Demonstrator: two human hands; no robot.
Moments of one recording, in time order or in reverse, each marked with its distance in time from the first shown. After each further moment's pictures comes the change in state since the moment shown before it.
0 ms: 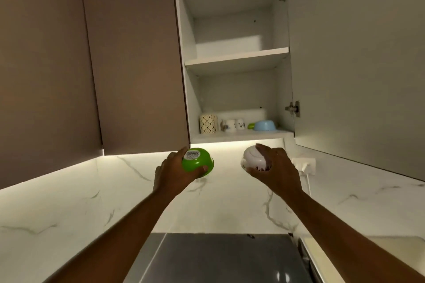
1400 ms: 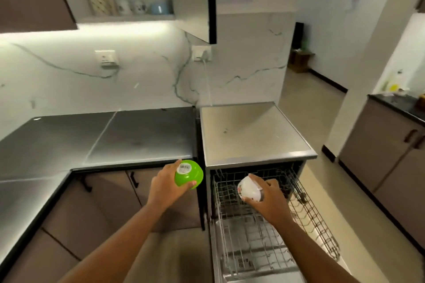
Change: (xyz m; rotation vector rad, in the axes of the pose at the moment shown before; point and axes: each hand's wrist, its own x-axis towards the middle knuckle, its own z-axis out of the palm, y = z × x) left_hand -0.483 0.202 0.182 0.040 -0.503 -0.050; right_hand -0.520 0.229 -0.308 -0.048 -0.517 0.532
